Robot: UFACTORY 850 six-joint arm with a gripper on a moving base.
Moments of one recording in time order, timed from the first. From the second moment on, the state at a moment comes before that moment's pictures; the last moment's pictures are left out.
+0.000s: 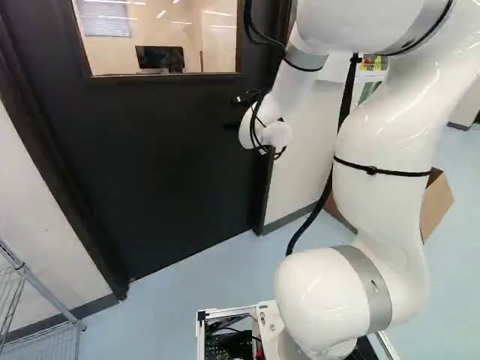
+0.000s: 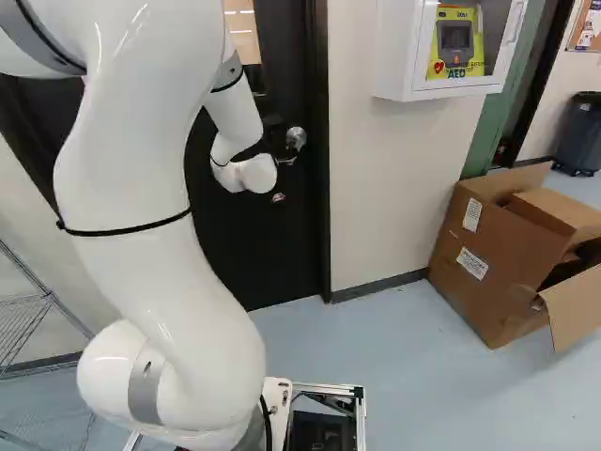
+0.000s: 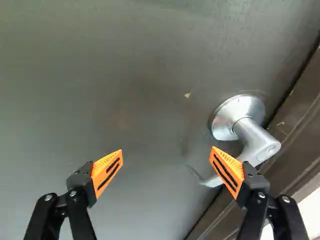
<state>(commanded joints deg) 0.8 -14.9 -44.7 -15.1 50.0 0.0</state>
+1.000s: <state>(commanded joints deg) 0.5 -23.9 -48.5 -15.3 51.0 0.0</state>
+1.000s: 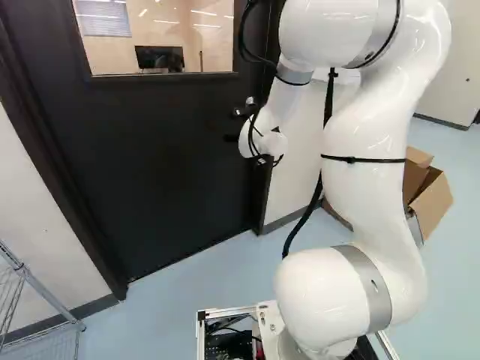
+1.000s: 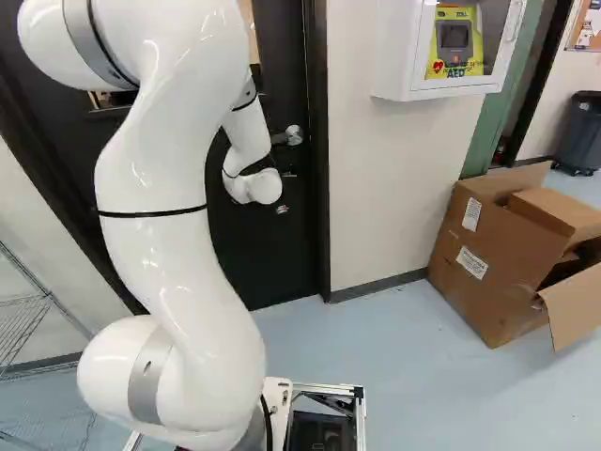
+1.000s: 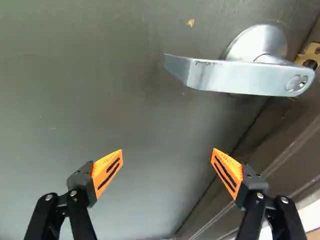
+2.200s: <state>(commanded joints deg) 2.6 -38.5 -66.4 -9.6 51.0 0.0</state>
